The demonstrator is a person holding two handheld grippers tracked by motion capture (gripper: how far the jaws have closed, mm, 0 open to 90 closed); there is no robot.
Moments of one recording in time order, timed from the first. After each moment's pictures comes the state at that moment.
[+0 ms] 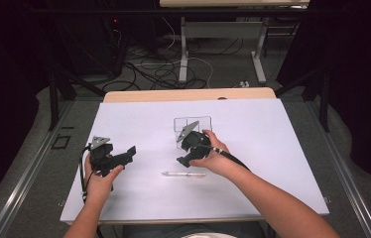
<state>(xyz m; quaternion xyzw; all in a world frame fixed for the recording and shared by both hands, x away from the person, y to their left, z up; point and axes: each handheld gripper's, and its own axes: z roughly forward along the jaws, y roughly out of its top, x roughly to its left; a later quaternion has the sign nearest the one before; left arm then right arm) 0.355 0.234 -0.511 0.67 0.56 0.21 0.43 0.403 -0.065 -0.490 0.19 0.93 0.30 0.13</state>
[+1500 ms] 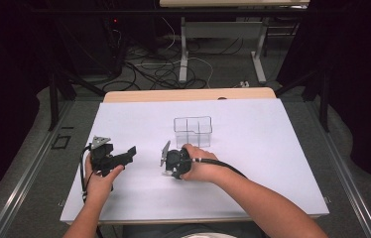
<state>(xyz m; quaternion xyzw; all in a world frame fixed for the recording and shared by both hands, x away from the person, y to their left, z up) 0.356 0.234 -0.512 0.68 0.56 0.20 0.43 0.383 -0.016 -0.525 0.05 0.98 0.18 0.09</state>
